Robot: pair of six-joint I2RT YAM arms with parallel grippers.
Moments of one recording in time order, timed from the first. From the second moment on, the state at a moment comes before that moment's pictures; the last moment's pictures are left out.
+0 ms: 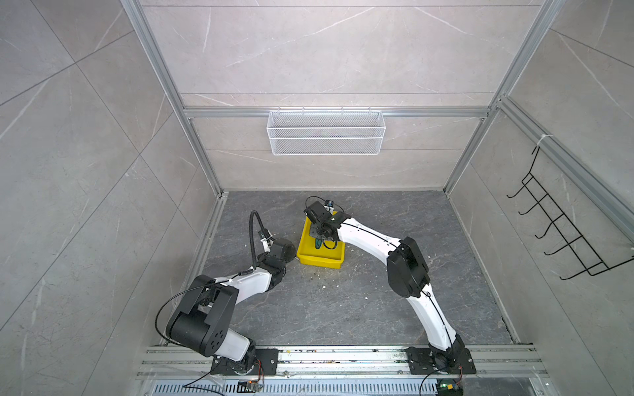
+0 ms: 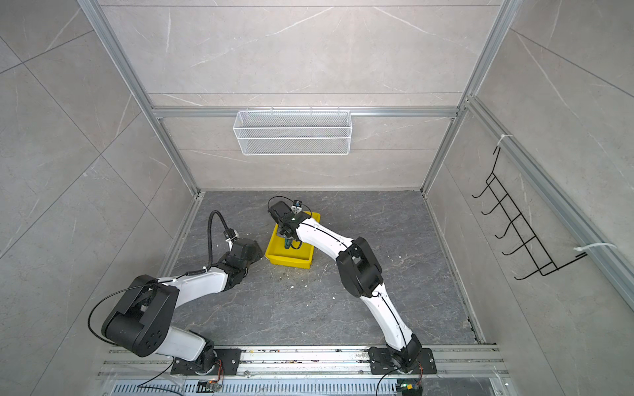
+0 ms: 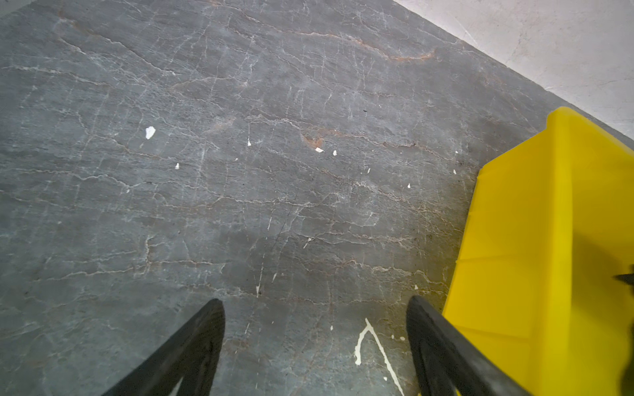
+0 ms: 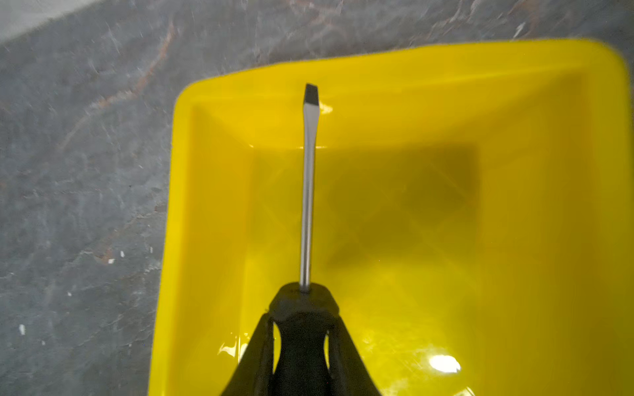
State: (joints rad) left arm -0.43 1.49 0.61 0.14 -0.49 -0.71; right arm 0.78 2.38 2.09 -0.74 0.28 0.84
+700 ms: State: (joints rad) left arm -0.43 1.49 0.63 0.11 -0.49 -0.72; right arm 0.78 2.51 2.27 -0.90 0.16 0.84
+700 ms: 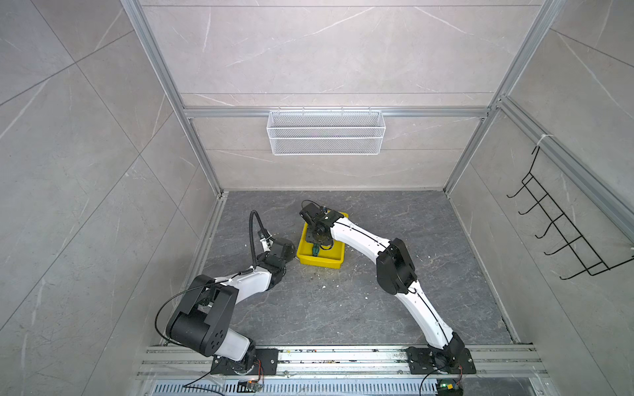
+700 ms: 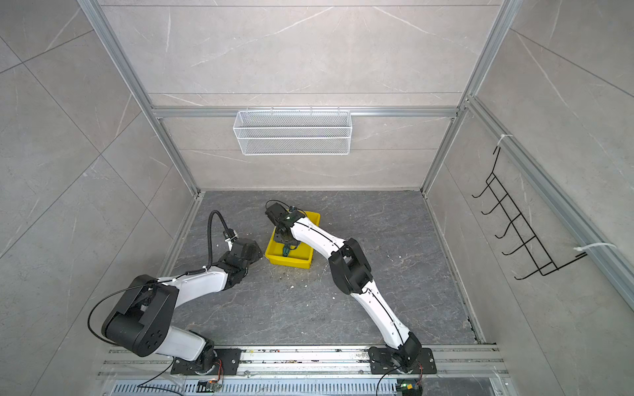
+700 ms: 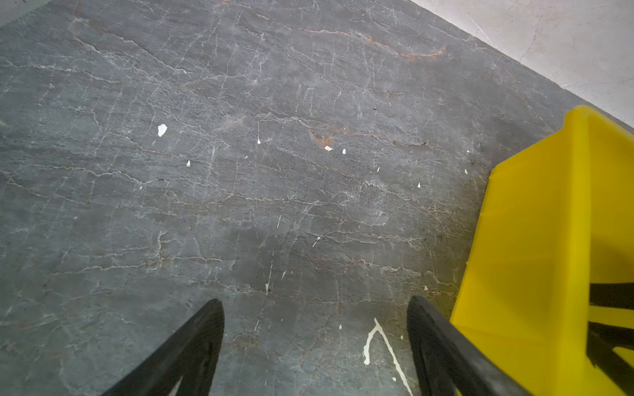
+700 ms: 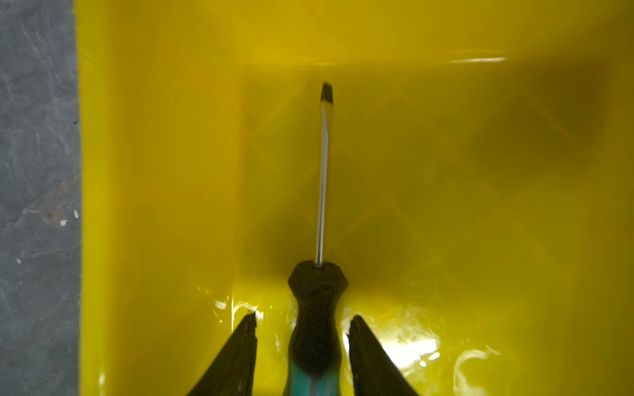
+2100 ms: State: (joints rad) left arm -0.43 1.42 0.62 0.11 -0.46 -0.67; right arm 0.38 1.29 1.17 -0.59 0.30 0.47
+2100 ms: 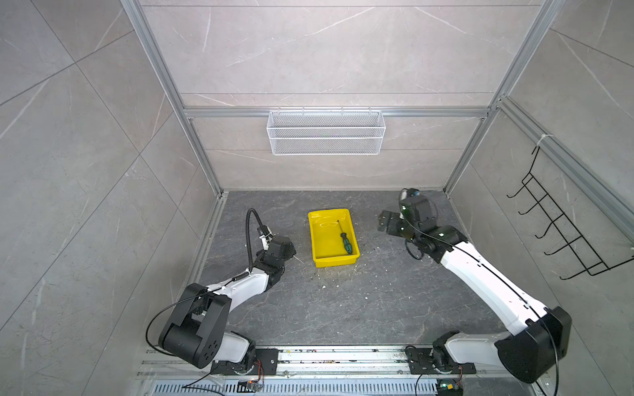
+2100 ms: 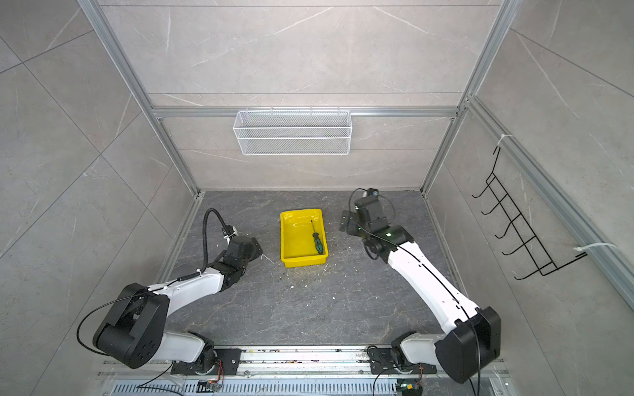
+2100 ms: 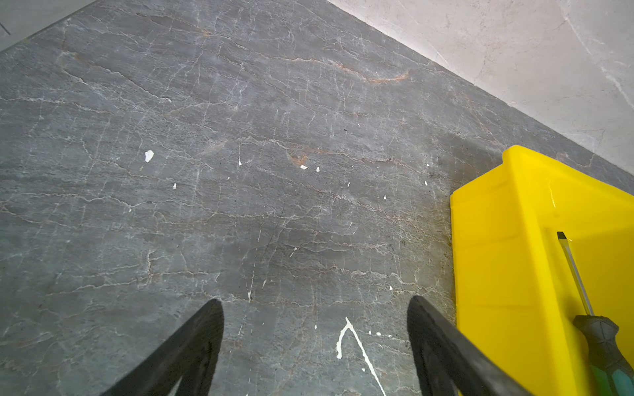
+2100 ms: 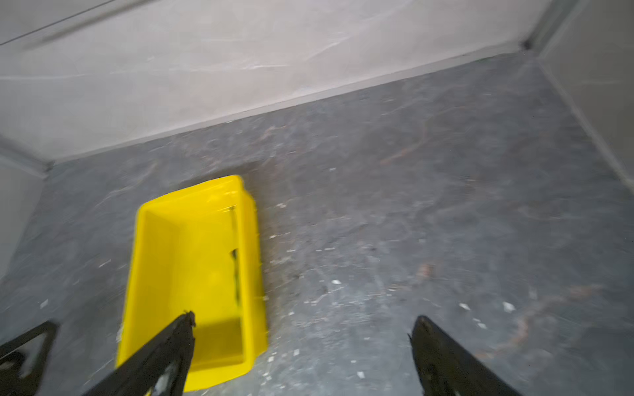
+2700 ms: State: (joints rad) left arm -0.43 1.39 0.61 0.08 -0.45 -0.67; right arm 0.25 1.29 0.56 0.02 0.53 0.17
